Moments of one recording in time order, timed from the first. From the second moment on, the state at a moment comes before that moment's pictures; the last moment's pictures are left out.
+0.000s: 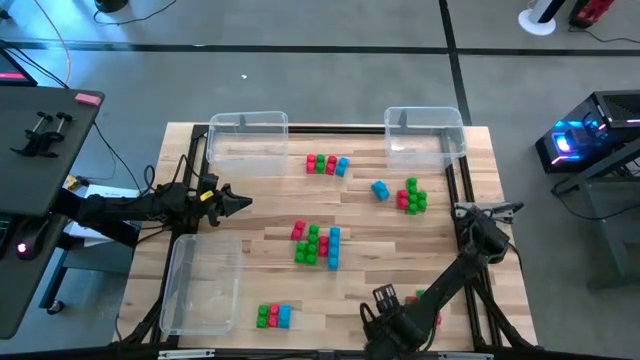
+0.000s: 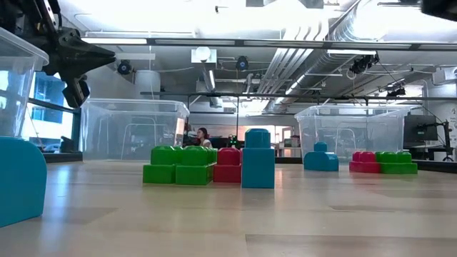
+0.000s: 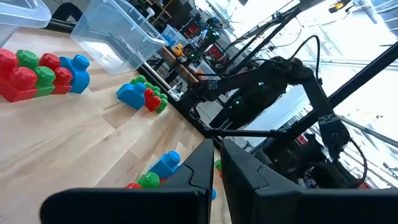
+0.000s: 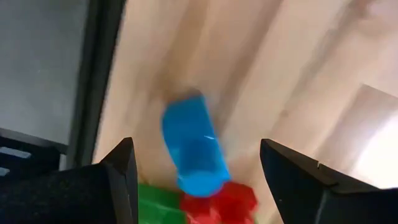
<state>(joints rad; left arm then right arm) -0.01 0.01 0.01 0.02 -0.12 -0.77 0.79 2.13 1.75 -1.21 -0.01 0.44</state>
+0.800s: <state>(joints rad) -0.01 0.01 0.01 0.04 -0.12 -0.77 0.79 2.23 1.78 -1.33 0.07 0.36</state>
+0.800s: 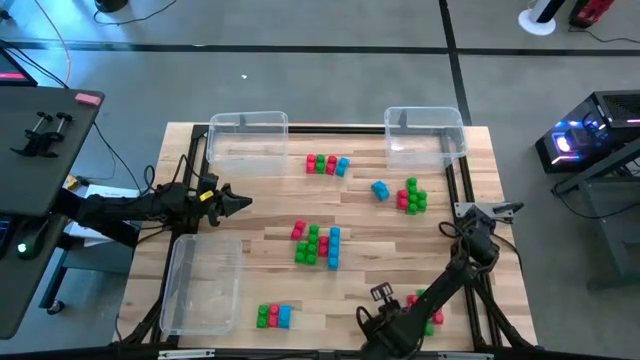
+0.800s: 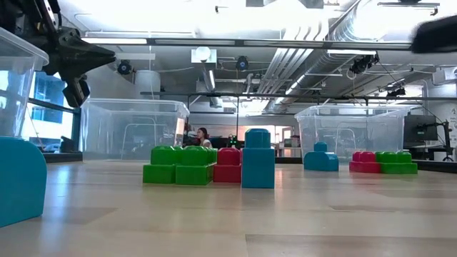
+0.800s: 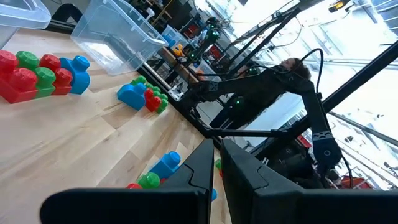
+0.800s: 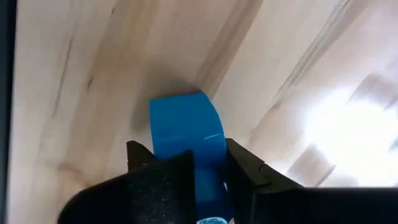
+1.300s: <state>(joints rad) -0.01 0.01 0.11 0.24 -0.24 -0.58 0.54 1.90 1.88 -1.57 0.46 0.27</state>
